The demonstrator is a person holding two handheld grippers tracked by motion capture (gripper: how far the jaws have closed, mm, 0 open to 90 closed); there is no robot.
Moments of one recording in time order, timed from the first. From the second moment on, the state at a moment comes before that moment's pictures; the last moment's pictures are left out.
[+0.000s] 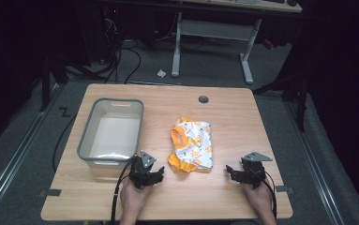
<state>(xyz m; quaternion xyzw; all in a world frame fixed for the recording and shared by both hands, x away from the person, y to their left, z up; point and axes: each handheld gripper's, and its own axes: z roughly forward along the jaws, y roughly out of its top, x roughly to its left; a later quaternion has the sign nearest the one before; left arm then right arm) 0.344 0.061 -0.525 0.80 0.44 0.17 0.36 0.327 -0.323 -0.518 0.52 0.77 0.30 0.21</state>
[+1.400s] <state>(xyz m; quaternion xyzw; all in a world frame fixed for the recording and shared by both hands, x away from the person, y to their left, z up) 0.345 0.055 -0.524 0.80 0.45 0.17 0.35 0.327 -0.323 -0.518 0.52 0.77 0.30 0.21</state>
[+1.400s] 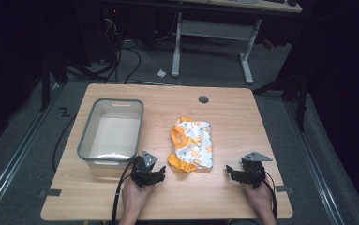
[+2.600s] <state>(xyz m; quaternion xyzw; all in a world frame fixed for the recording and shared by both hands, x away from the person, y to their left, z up) 0.352 0.031 -0.479 0.80 0.41 0.11 0.42 0.327 -0.323 -0.518 0.52 0.77 0.30 0.21</state>
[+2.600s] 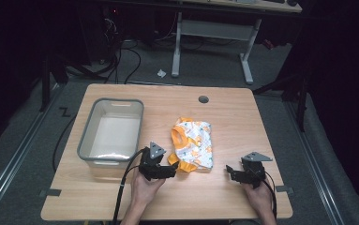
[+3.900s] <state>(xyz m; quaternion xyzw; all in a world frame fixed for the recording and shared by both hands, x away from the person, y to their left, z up) 0.401 -0.012 -0.460 0.81 0.43 0.11 0.39 0.327 -0.323 -0.518 0.52 0.77 0.30 0.21</state>
